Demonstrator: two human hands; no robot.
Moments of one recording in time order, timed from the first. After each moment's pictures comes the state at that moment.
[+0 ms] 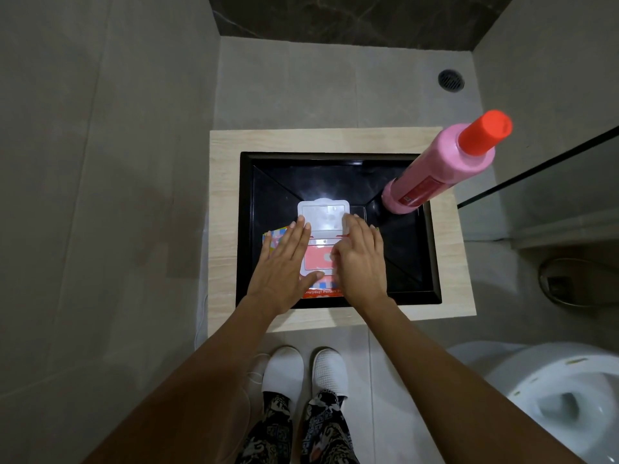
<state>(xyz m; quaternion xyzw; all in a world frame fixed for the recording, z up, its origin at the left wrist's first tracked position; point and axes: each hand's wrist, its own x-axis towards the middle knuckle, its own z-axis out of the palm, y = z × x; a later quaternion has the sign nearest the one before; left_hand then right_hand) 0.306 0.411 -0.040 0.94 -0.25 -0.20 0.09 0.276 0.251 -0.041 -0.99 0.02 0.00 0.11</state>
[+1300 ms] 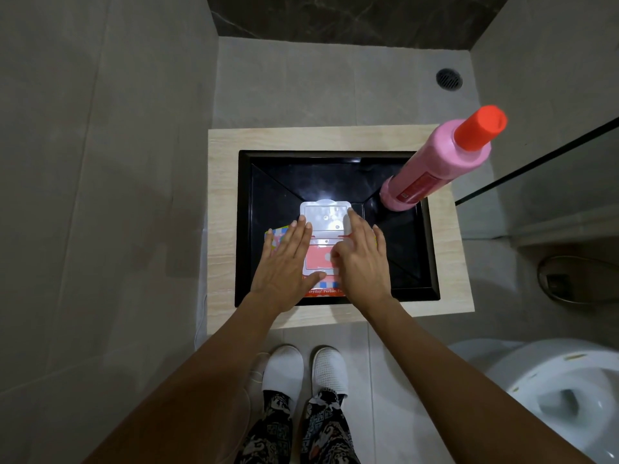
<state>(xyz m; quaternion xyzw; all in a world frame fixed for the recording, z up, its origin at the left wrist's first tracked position) 0.302 0.404 -0.031 0.95 -0.24 -0.20 0.06 0.267 0.245 -0.039 -1.00 0.00 0.00 0.09</state>
